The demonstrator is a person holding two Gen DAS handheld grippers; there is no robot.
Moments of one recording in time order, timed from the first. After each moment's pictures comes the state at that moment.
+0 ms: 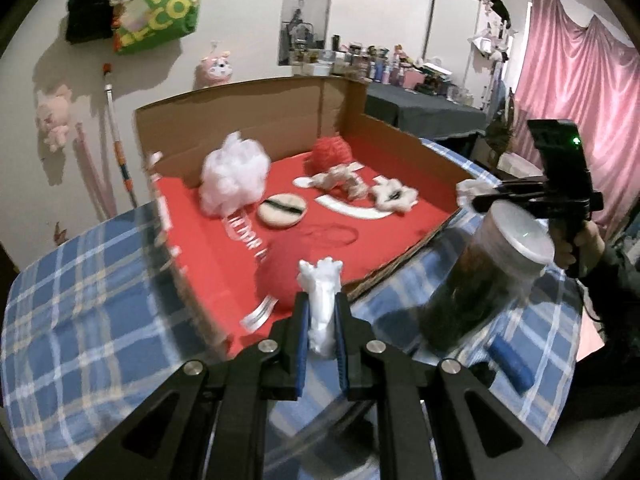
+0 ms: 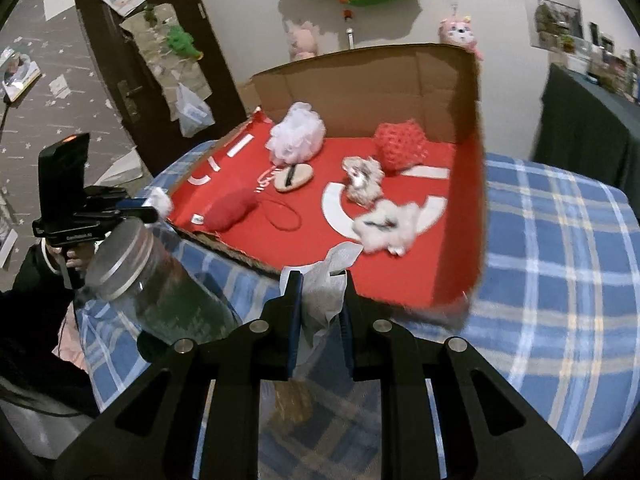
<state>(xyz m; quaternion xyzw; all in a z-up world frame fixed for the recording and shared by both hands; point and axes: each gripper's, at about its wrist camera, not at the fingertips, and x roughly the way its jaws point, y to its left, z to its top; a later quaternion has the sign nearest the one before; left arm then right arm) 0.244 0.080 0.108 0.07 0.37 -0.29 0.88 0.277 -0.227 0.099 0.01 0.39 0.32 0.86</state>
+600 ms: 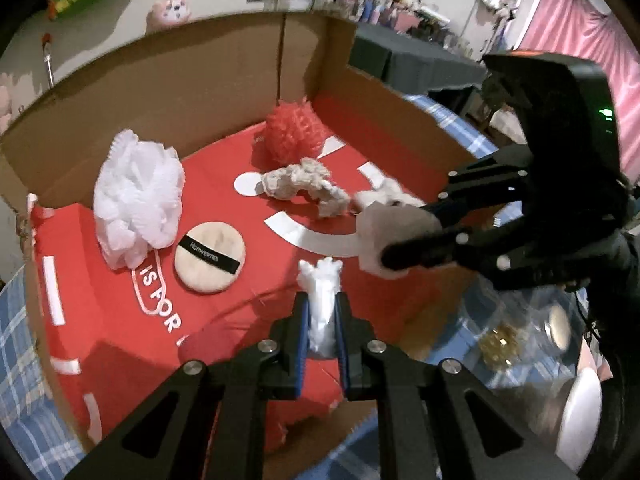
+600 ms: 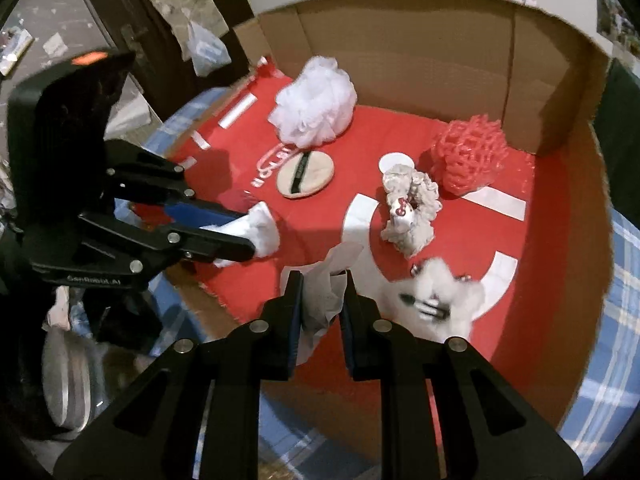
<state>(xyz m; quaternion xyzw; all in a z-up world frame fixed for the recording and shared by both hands) 0.351 -0.017 0.086 0.09 0.50 -0.32 0.80 0.379 -0.154 0.075 -0.06 0.49 0.35 0.79</state>
